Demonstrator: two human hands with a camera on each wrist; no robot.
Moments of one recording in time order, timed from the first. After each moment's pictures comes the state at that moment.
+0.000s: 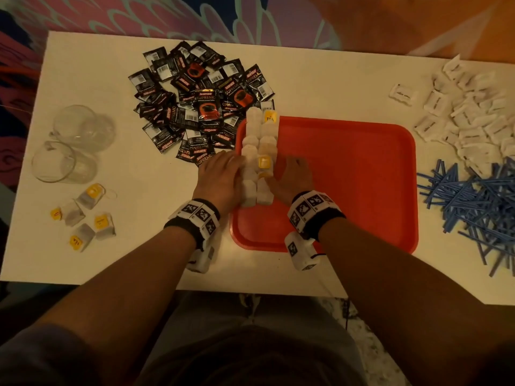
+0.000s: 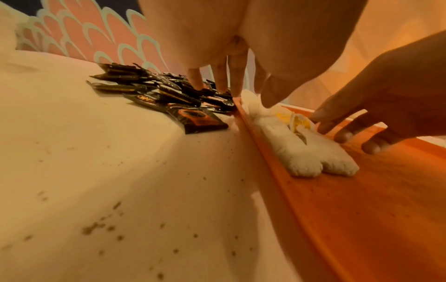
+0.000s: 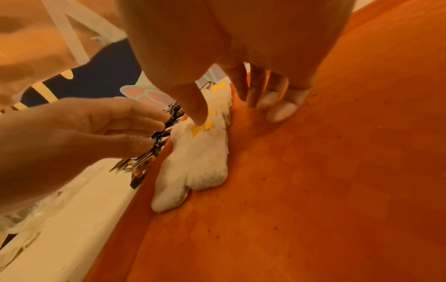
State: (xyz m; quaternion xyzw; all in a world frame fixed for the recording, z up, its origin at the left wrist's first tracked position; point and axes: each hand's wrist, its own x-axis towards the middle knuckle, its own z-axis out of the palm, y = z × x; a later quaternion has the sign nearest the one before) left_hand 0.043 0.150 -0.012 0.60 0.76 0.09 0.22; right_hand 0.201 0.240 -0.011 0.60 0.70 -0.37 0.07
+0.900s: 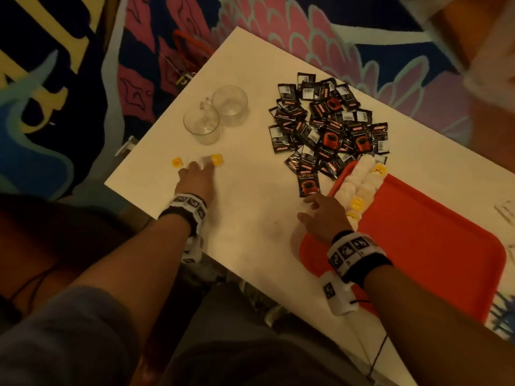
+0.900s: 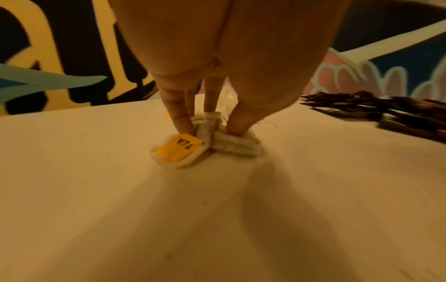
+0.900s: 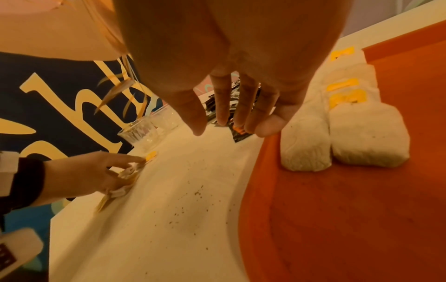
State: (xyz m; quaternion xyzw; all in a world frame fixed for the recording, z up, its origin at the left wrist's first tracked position) left_hand -0.114 -0.017 -0.030 0.26 0.94 0.00 0.23; right_hand 0.112 0.176 0.019 0.44 0.80 -0.37 0.16
